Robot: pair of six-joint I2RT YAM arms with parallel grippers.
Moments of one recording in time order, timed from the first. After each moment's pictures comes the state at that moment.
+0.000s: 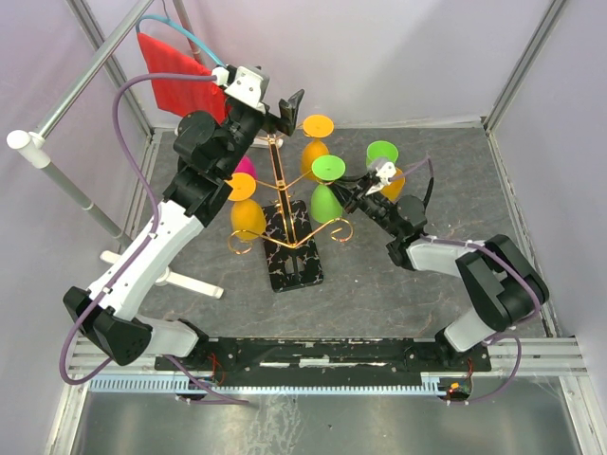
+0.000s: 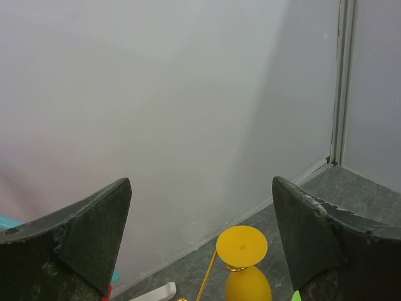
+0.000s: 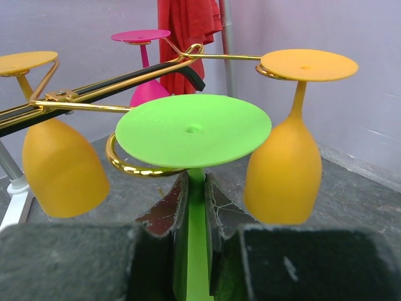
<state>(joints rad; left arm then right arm) -0.58 1.35 1.49 0.21 -0.03 0.24 0.52 1.59 0.66 1.25 -0.35 0.17</state>
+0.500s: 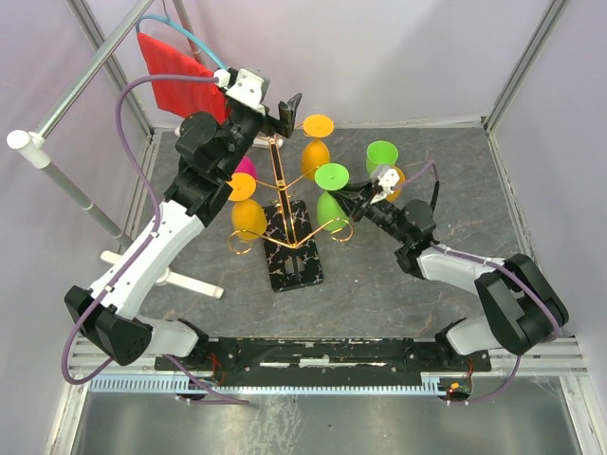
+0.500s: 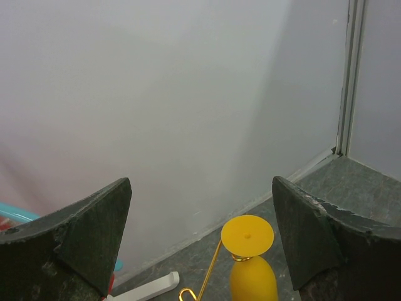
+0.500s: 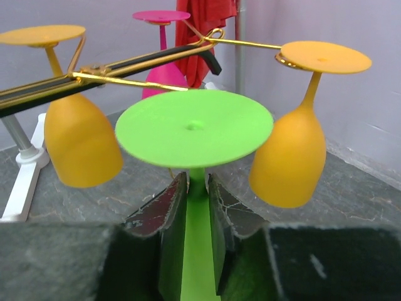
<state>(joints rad) -0.56 1.35 1.46 0.21 -0.03 0.24 0.51 1.43 0.59 1.12 -0.39 0.10</state>
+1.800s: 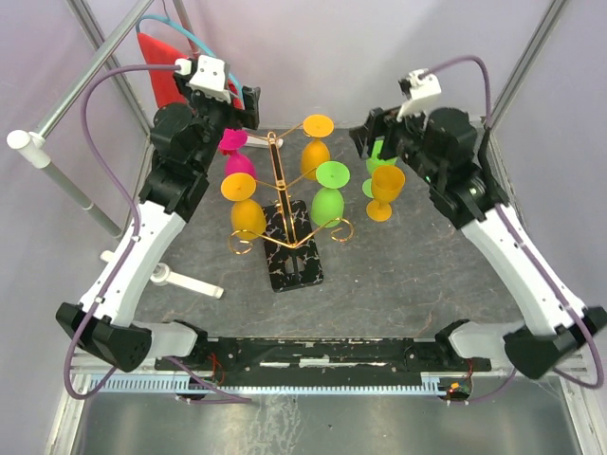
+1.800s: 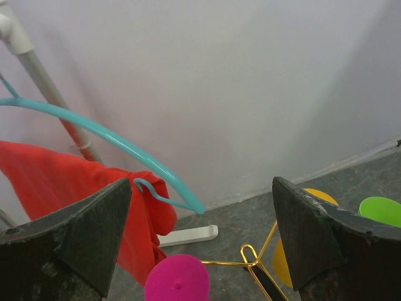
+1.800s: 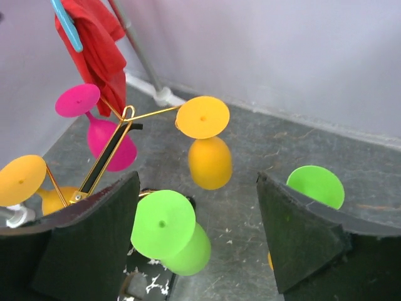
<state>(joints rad) -0.42 1.32 1.49 0.03 -0.12 0.16 0.51 1.23 1.47 -0.30 0.02 0.14</state>
